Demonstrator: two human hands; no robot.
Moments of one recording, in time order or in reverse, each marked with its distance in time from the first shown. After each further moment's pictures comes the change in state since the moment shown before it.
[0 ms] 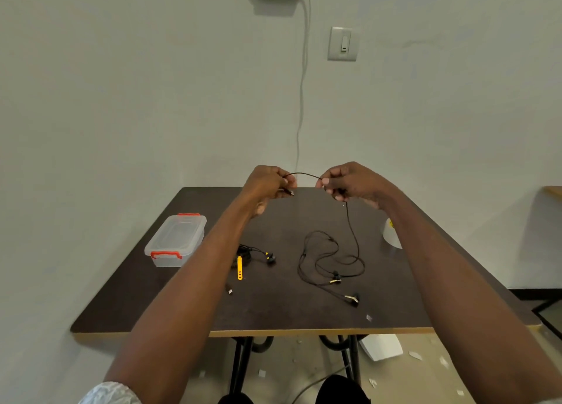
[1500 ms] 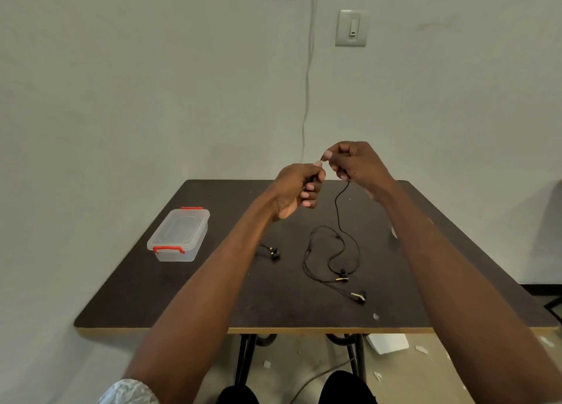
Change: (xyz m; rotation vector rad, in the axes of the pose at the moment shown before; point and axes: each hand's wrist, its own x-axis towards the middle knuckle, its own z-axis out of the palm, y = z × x) left_hand -0.014 0.000 0.035 -0.233 -0.397 0.006; right_hand 0.007 -0.014 0.011 0.093 0.306 -0.150
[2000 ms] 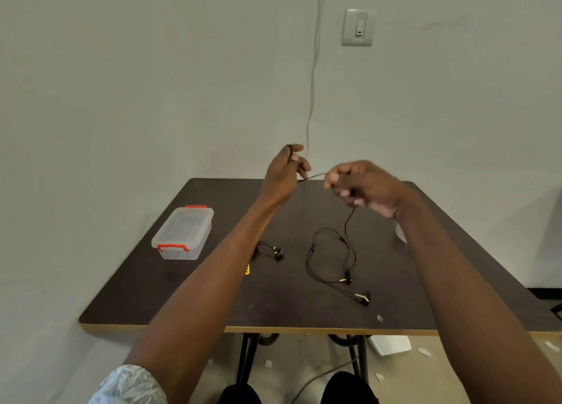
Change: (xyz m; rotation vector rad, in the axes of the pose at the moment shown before) left_hand 0.018 -0.012 -0.029 0.401 0.439 0.422; right_hand -0.030 0.000 -0.004 0.188 -0.427 0.116
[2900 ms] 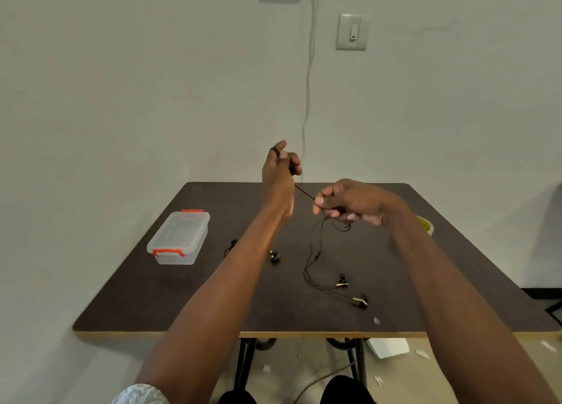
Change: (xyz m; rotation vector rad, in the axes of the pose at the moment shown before) left_hand -0.004 0.006 0.018 -0.467 0.249 -0.122; right_hand 0.010 0.014 0.002 -0.111 -0.170 0.228
